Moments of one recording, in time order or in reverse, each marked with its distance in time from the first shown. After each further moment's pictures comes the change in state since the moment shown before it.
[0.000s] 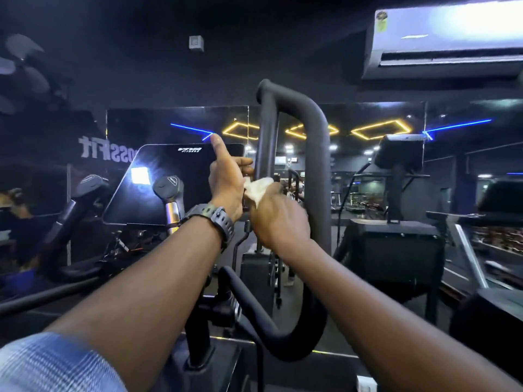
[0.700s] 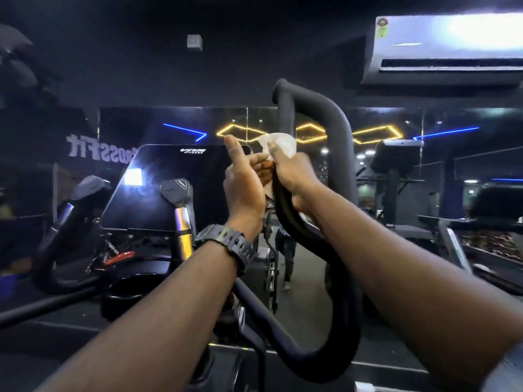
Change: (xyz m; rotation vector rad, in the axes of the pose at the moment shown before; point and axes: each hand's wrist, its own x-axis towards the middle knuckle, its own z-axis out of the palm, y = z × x) left_hand -0.010 -0.004 -0.008 -0.135 -0.103 0.163; right_hand 0.091 -0.018 -0.010 0.947 0.030 0.203
